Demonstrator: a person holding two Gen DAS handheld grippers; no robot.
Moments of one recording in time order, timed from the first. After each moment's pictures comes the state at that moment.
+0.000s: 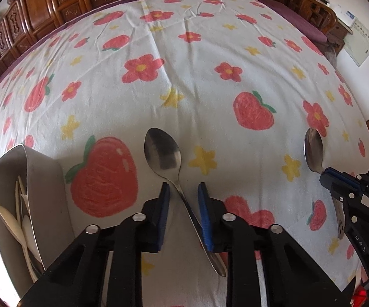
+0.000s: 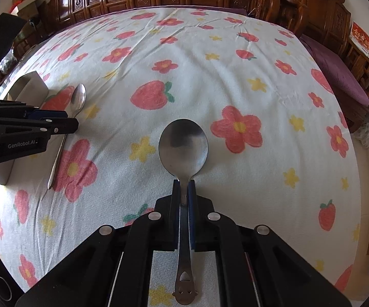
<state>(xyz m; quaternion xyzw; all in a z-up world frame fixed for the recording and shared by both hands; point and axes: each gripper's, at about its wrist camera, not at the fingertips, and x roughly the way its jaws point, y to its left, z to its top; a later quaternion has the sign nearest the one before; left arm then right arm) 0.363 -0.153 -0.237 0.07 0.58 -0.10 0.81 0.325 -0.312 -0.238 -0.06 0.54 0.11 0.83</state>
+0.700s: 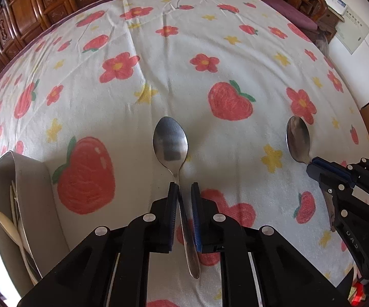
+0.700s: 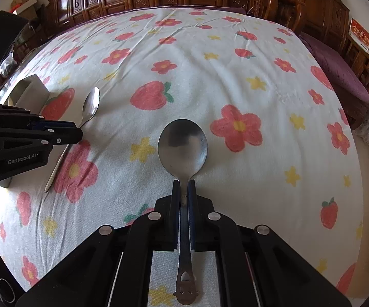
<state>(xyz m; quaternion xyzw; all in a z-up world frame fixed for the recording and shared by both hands) 0.363 -0.172 -0.239 0.08 0.60 -0.12 0.79 0.326 -0.315 -0.237 -0.05 0.54 0.11 0.83</state>
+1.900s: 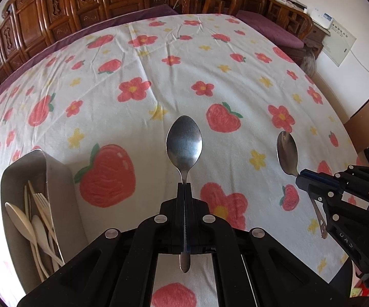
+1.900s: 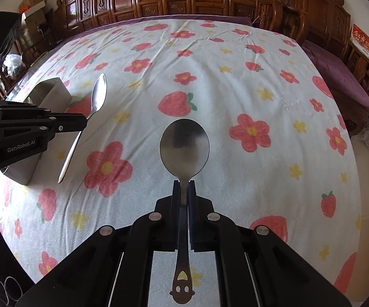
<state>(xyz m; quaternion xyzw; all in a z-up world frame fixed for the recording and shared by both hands) 0.334 -0.146 -0.202 0.06 0.53 -0.15 0.83 0.300 -0.299 -0.209 -0.05 0.52 0.13 0.84</state>
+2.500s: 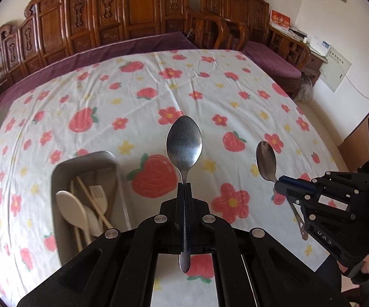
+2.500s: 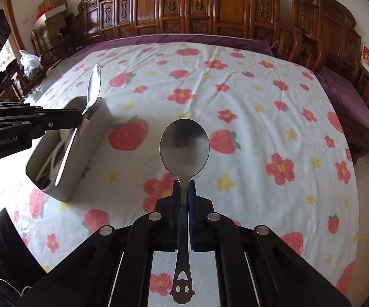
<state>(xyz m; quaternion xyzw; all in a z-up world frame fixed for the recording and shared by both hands) 0.298 -0.075 -0.128 0.03 0.48 -0.14 0.87 0.287 -0.230 -0.152 -0.05 0.47 0.18 0.86</state>
